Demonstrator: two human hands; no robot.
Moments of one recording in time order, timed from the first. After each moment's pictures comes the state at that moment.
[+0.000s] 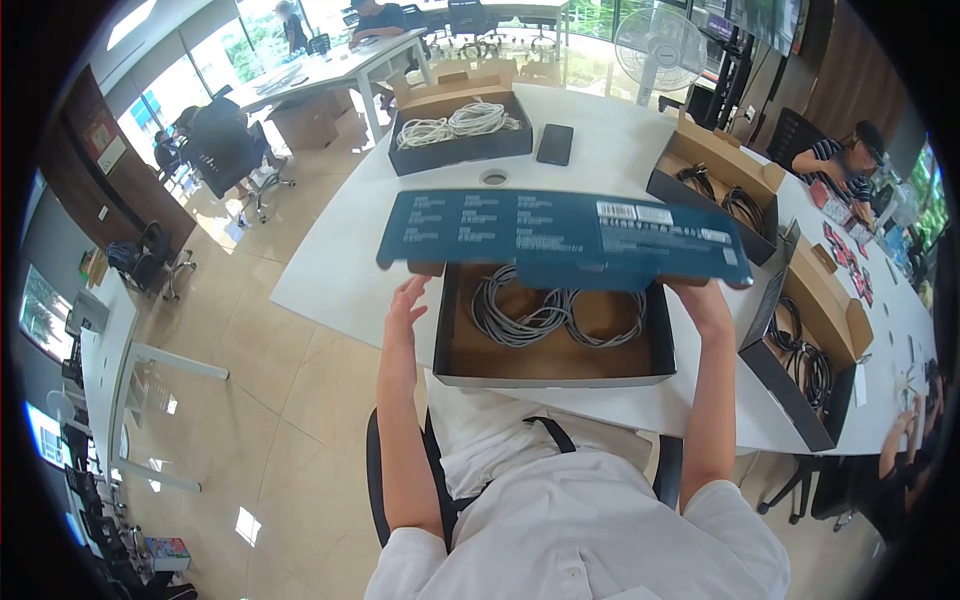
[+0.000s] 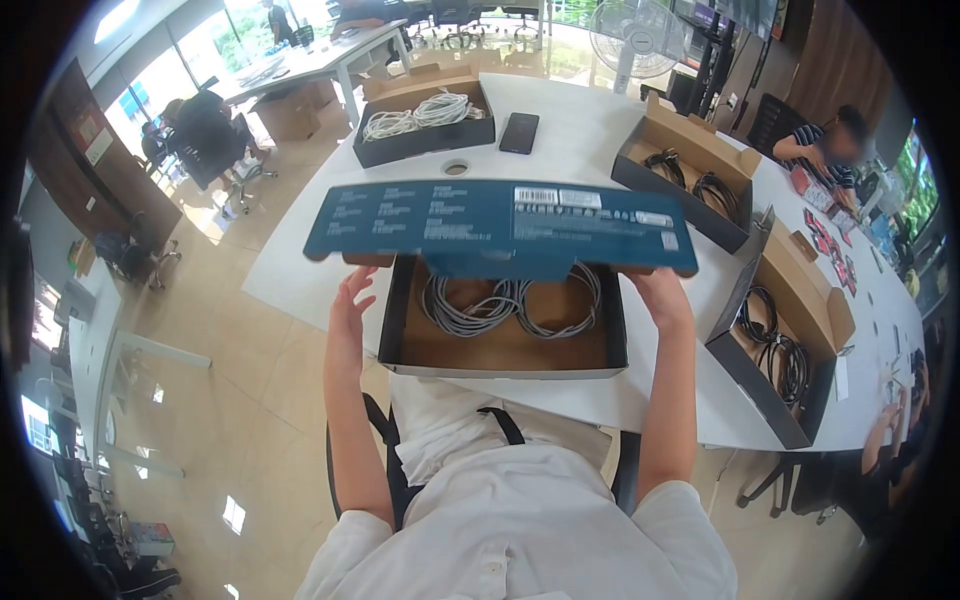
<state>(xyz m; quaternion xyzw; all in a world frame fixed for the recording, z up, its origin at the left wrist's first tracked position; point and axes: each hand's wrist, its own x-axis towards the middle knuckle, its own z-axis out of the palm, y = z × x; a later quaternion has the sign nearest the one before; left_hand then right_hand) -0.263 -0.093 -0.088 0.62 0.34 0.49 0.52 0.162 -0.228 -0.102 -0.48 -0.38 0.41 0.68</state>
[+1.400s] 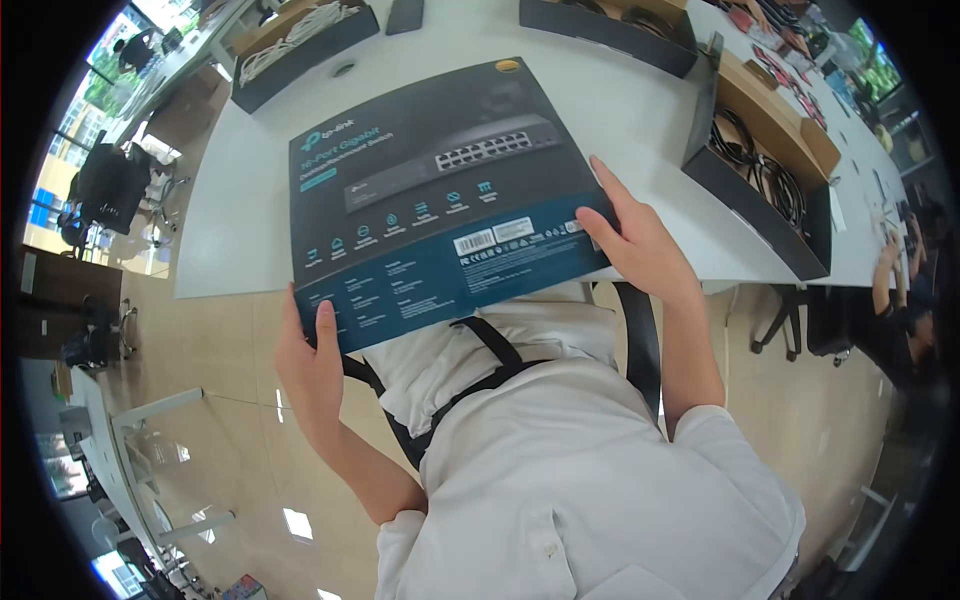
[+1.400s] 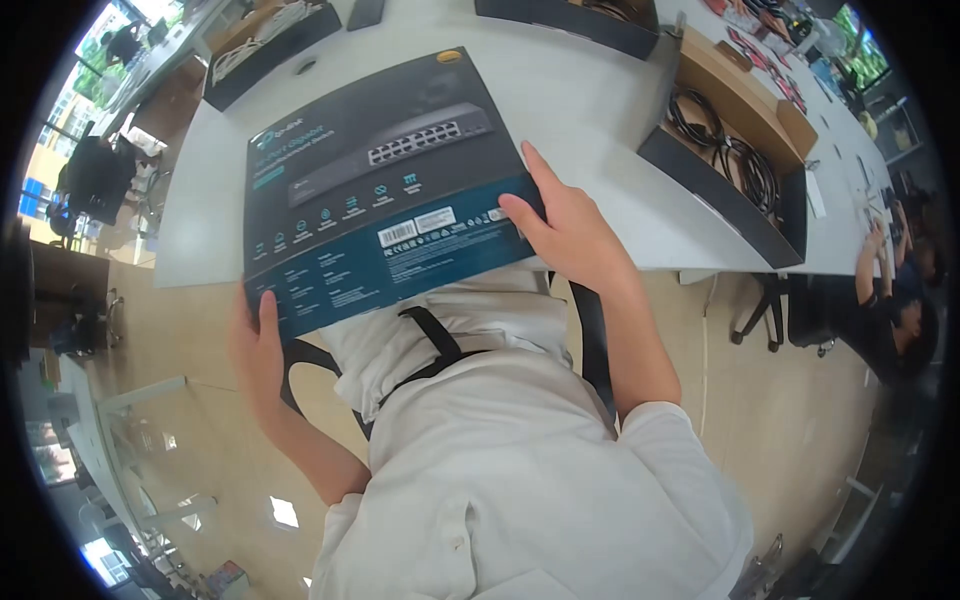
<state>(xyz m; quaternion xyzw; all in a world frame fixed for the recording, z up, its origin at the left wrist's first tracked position) -0.275 -0.207 -0.091 0.74 0.52 0.32 0.28 0.050 -0.360 -0.080 -0.77 -0.45 0.25 0.38</state>
